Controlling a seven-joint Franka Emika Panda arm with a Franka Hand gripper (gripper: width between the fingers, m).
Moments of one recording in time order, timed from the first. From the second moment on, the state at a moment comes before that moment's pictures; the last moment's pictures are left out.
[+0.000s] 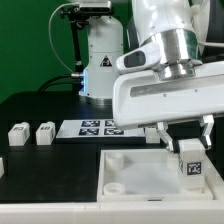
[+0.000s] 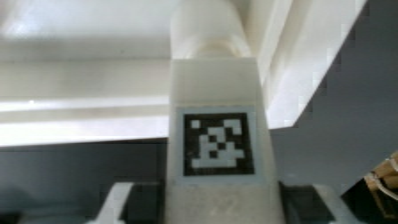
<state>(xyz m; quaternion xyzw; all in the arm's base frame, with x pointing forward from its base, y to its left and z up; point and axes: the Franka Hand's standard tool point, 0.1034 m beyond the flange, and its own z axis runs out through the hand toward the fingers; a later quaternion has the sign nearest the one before) 0.623 0.107 0.085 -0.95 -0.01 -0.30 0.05</state>
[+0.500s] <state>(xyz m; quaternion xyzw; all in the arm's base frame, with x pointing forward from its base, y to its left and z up) 0.624 0.111 0.084 -0.95 -0.01 -0.30 0.05</state>
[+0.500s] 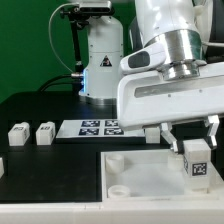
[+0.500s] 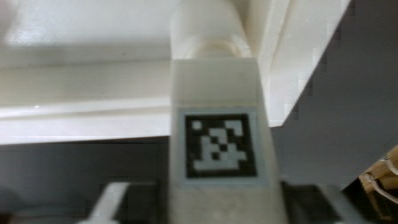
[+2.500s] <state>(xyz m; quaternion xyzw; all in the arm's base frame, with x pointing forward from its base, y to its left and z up) 0.623 0.123 0.089 -0.99 -0.02 0.08 0.10</state>
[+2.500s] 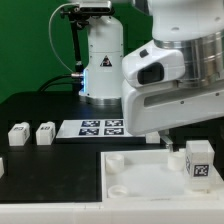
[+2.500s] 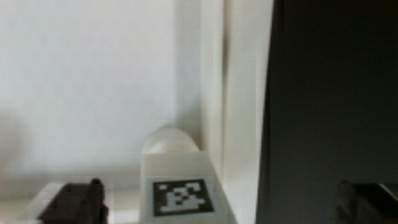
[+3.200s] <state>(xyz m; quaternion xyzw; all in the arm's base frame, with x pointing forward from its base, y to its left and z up) 0.635 0.120 0.077 -0.99 0.02 0.07 0.08</state>
